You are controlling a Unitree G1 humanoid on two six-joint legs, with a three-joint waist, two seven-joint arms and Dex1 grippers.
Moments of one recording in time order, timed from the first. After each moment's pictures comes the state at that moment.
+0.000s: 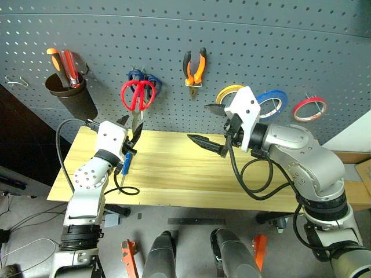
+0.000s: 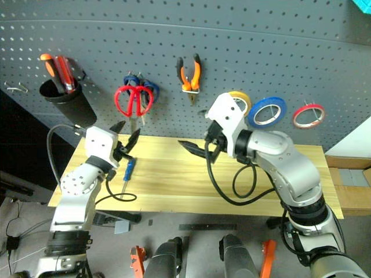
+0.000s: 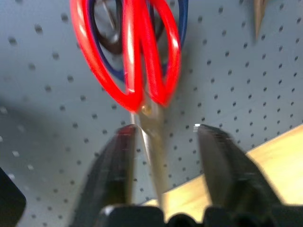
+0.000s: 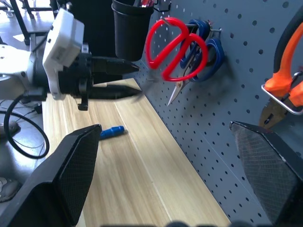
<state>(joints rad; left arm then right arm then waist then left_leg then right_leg) -0.28 0.45 0.16 0.01 -0.05 0.02 -0.38 -0.70 -0.42 0.18 -0.48 0.38 0.84 0.61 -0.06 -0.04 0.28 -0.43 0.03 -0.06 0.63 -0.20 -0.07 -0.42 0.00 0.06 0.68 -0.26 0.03</state>
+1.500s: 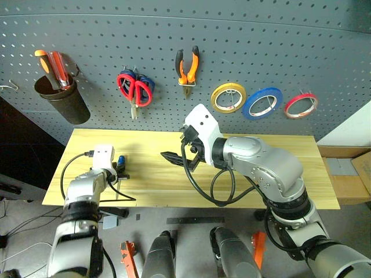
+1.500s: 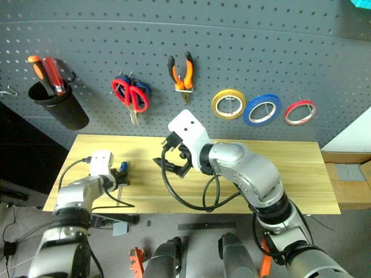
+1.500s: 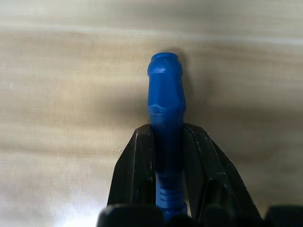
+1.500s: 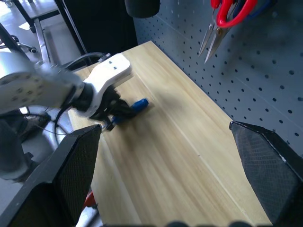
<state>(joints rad) -0.41 0.45 0.26 0.40 -0.18 0.69 -0.30 -0.78 -0.19 0.32 -0.42 0.38 1.14 0.41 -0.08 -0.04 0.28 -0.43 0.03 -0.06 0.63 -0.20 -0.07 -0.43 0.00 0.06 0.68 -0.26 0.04</state>
